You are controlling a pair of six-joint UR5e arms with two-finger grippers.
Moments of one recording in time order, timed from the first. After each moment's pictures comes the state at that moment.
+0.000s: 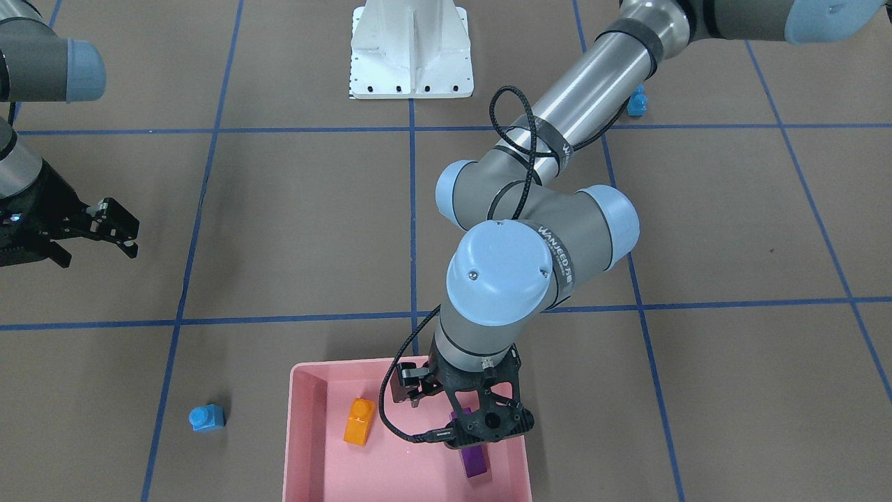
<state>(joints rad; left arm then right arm) -0.87 -2.76 -0.86 -1.89 -2.09 -1.09 1.02 -1.30 1.76 -1.41 2.14 0.68</state>
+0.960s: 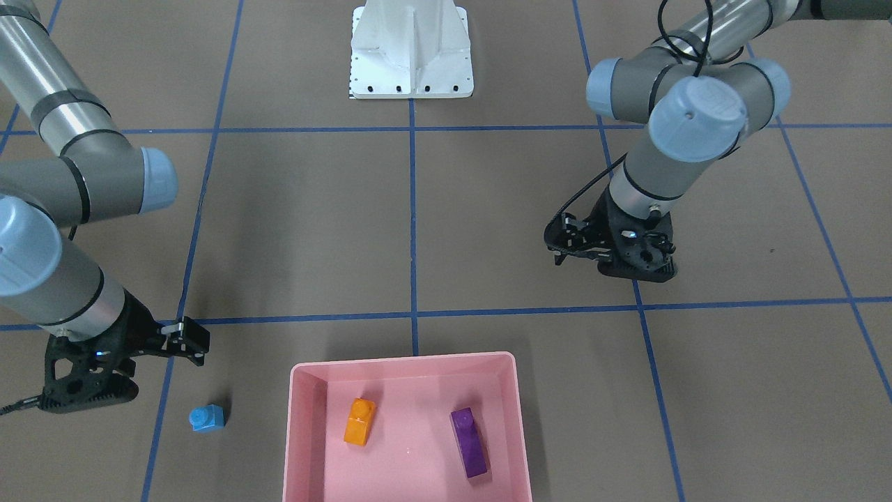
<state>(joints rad) -0.87 -2.03 -1.75 -1.67 -2.11 -0.80 1.00 -0.84 1.09 -1.16 2.10 0.69</state>
